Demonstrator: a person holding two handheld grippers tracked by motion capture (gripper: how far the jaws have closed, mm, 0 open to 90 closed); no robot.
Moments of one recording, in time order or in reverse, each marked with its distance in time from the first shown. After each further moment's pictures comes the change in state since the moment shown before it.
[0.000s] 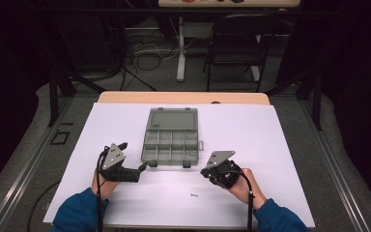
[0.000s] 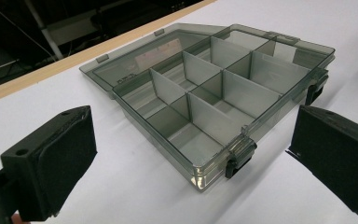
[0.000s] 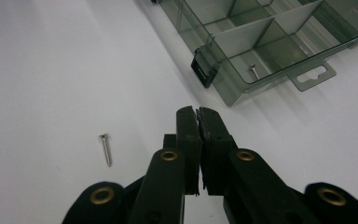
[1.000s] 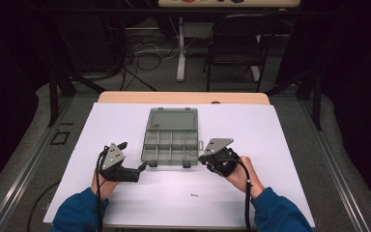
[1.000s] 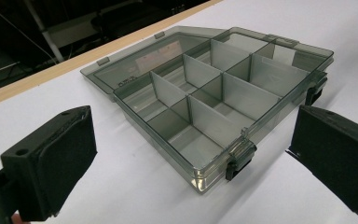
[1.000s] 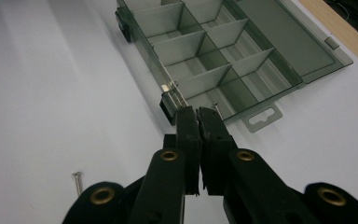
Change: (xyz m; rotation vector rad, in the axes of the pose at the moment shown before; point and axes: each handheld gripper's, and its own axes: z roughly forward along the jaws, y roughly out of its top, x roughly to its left) left arm 0.000 0.000 0.000 -0.013 0.001 -0.002; right arm -0.015 0.032 -0.010 -0.045 -0.064 -0.027
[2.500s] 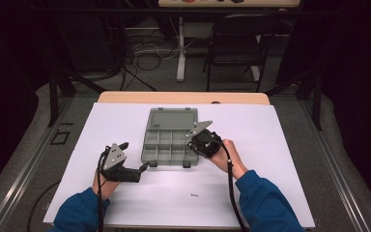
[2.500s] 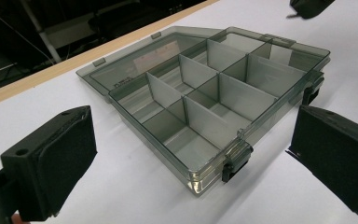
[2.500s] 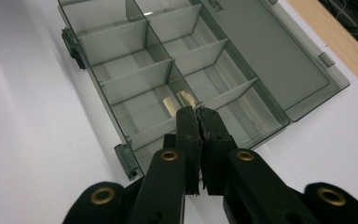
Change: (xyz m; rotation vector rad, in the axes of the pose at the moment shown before) left arm -0.002 0.000 0.002 -0.001 -0.010 0.004; right arm -0.027 0.038 0.053 0.056 -0.024 0.006
